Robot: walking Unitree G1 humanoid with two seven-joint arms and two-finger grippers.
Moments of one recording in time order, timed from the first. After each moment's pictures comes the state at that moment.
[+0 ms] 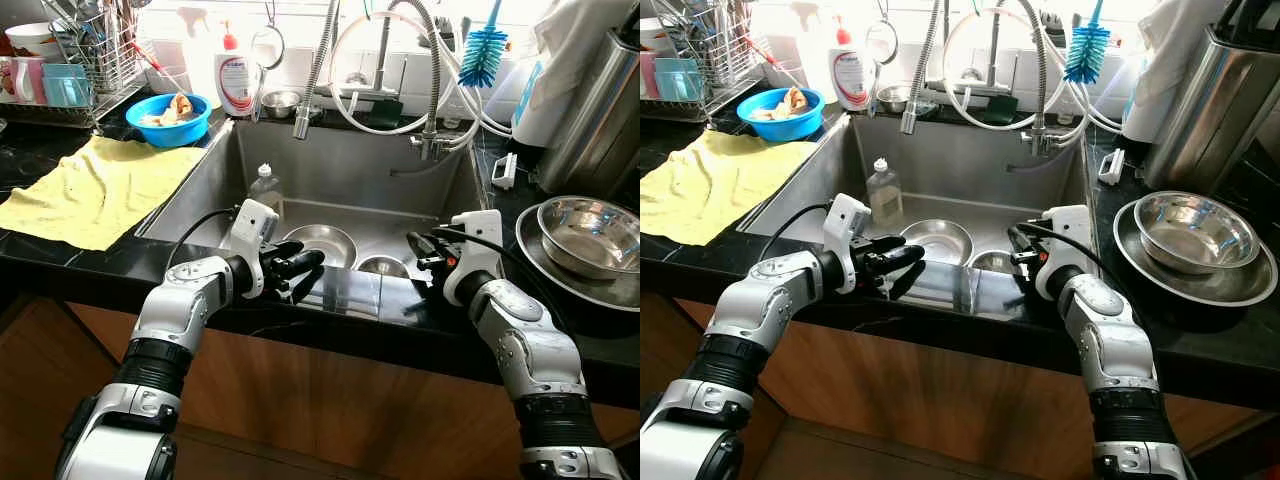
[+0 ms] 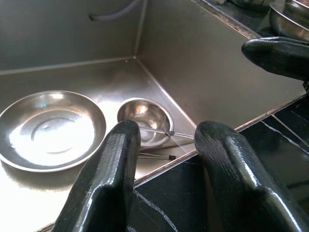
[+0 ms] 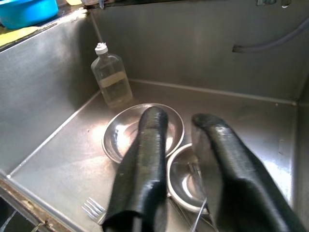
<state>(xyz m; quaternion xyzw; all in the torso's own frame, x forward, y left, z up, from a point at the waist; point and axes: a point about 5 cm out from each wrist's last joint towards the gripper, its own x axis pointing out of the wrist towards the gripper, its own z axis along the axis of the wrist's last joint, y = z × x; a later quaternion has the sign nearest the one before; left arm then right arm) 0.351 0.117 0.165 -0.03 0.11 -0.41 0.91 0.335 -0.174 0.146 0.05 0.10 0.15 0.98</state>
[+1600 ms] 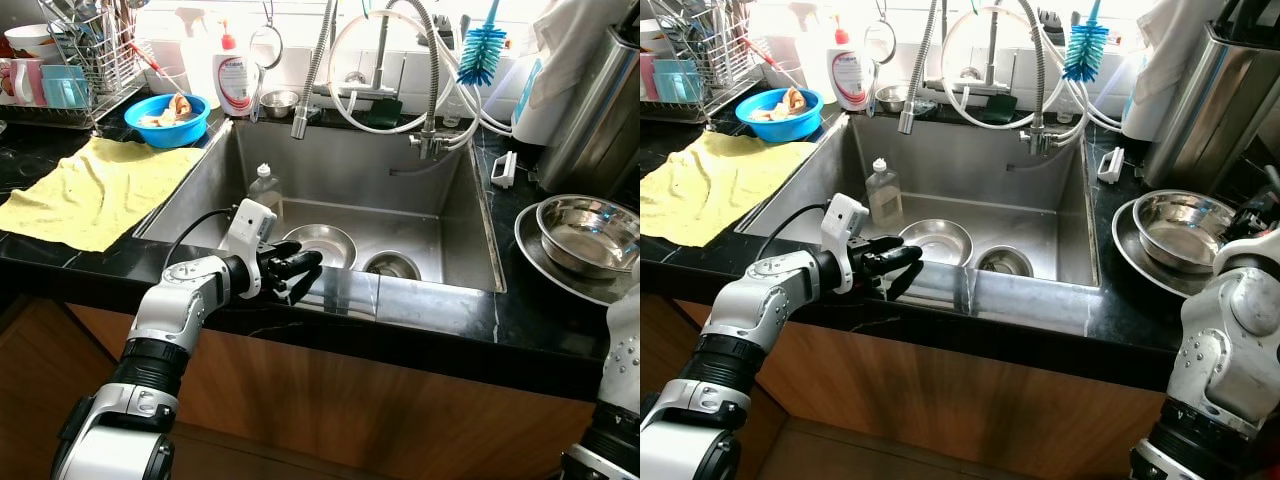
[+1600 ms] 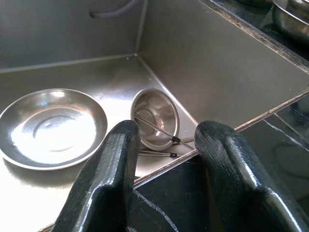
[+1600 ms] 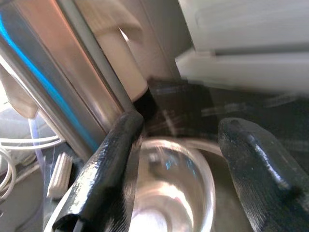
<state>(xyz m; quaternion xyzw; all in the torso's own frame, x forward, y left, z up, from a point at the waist) 0.351 0.120 0.165 -0.03 0.12 -0.41 0.90 0.274 -0.304 0.211 0.20 -0.08 -0.37 0.90</state>
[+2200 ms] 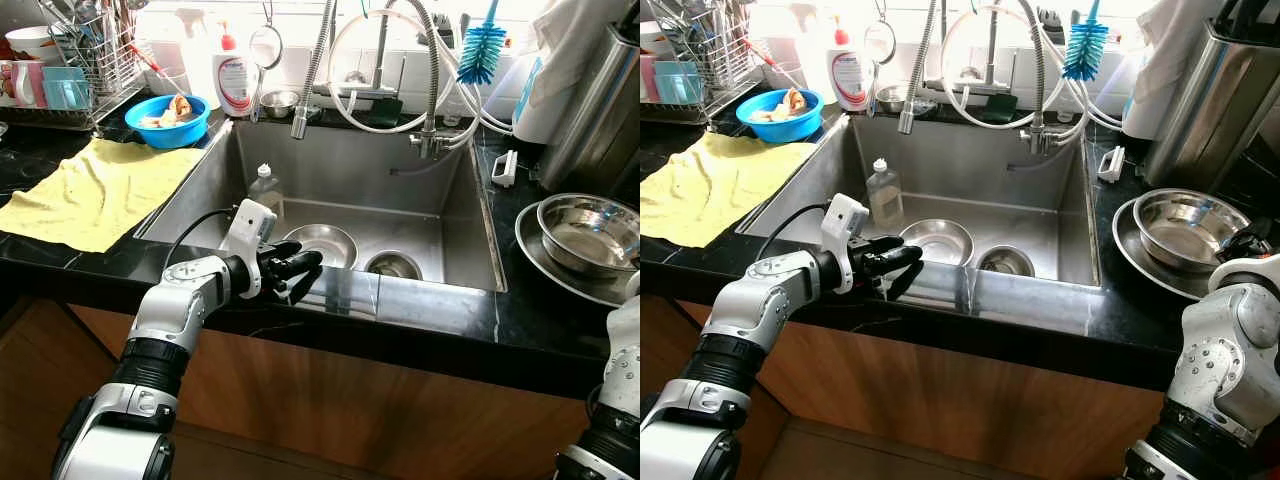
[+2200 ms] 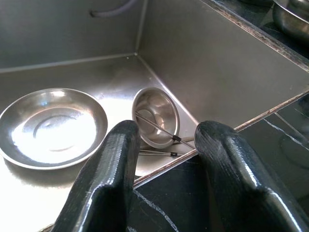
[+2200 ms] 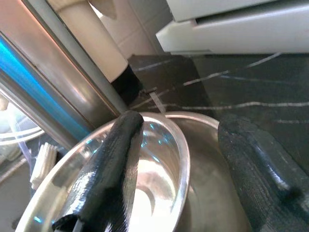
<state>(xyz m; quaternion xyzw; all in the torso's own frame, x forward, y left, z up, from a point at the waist) 0.351 0.120 0.165 -0.03 0.12 -0.41 0.90 0.274 -0.308 0.198 0.24 -0.05 -0.39 0.89</state>
